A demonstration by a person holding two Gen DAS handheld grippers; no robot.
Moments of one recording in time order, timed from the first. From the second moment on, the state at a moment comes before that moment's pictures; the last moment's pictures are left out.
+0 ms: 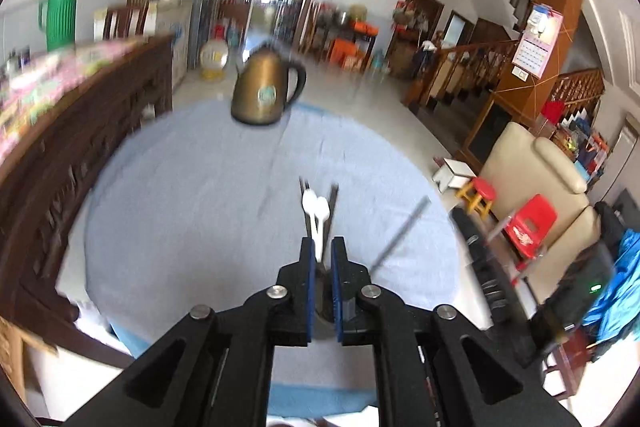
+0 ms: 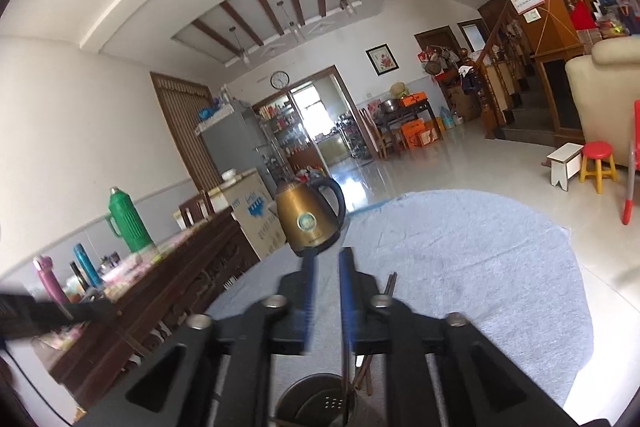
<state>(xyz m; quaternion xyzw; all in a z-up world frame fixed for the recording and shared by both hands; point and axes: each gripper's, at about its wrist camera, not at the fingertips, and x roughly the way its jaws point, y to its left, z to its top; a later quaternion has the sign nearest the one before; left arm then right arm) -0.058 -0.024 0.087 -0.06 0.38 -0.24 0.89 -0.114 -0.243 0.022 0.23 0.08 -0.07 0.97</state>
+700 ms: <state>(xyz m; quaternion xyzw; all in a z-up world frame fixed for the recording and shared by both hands) -0.173 0.038 0.127 -0.04 0.33 -0.21 0.92 -0.243 -0.265 0.073 0.22 0.01 -0.11 0.97</state>
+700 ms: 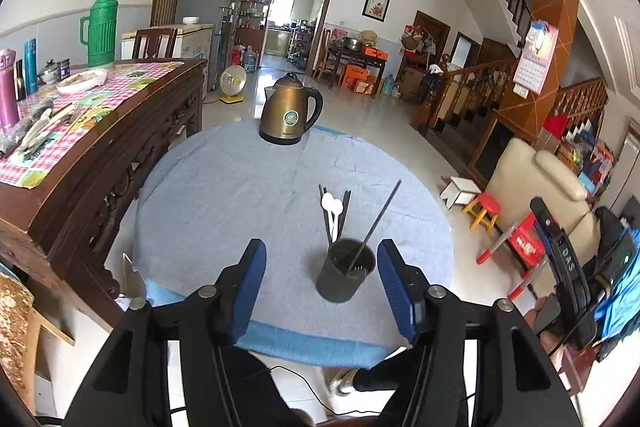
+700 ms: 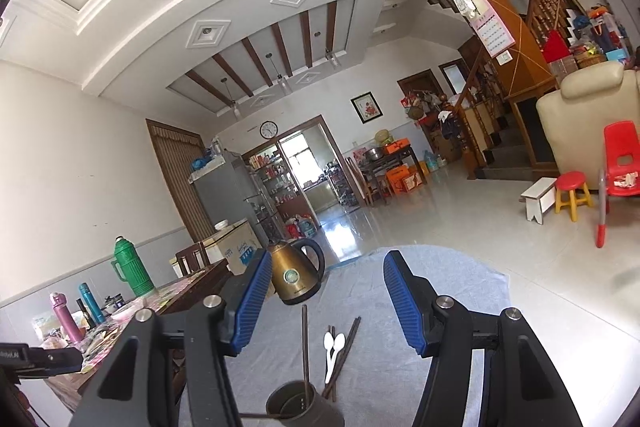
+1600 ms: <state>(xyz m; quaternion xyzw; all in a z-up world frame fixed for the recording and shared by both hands) -0.186 0.033 0.103 -0.01 0.33 -0.17 0.93 -0.244 -0.242 0.051 0.19 0.07 -0.10 0.97</state>
